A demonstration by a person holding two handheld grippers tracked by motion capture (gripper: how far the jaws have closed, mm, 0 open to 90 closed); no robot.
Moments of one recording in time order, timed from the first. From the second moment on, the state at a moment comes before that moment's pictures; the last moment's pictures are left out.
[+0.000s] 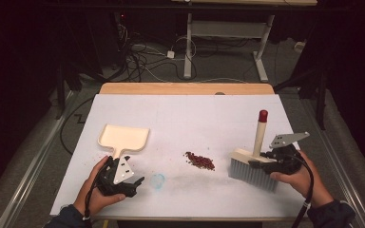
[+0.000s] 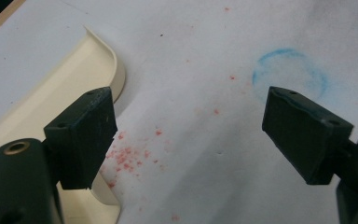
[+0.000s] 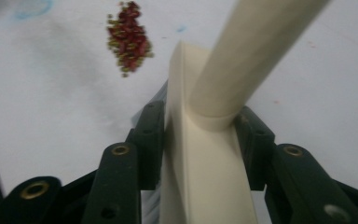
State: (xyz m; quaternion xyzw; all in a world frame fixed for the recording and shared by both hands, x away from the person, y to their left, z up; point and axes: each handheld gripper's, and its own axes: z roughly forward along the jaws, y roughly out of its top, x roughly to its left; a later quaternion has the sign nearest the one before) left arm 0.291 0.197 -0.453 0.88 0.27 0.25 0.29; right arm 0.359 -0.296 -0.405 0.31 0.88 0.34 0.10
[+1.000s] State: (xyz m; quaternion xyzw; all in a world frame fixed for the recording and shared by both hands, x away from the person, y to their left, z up) left arm 0.293 0.191 -0.457 0.89 0.26 0.25 0.28; right arm 0.449 -0.307 -0.447 0.45 0.83 0.22 0.23
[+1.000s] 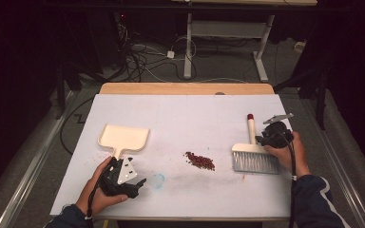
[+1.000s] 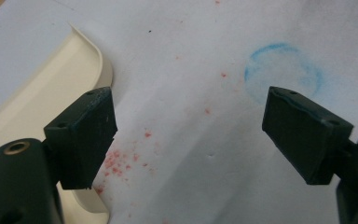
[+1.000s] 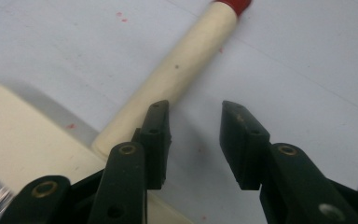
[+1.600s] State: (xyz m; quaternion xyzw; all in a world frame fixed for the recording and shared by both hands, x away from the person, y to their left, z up) left arm 0.289 0.197 -0.453 0.88 0.27 0.27 0.29; right arm 0.405 -0.311 -0.423 0.42 0.78 0.36 0.28
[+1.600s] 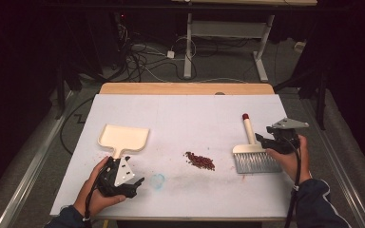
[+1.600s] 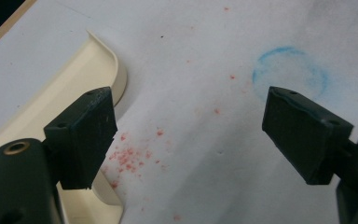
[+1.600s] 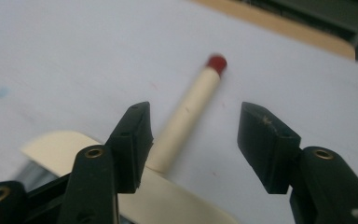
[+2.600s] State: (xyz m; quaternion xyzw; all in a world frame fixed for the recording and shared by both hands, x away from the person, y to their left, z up) left arm 0.288 0.196 -0.451 0.87 0.27 0.28 0.29; right arm 0.298 -0.251 -0.421 0.31 0.77 0.45 0.34
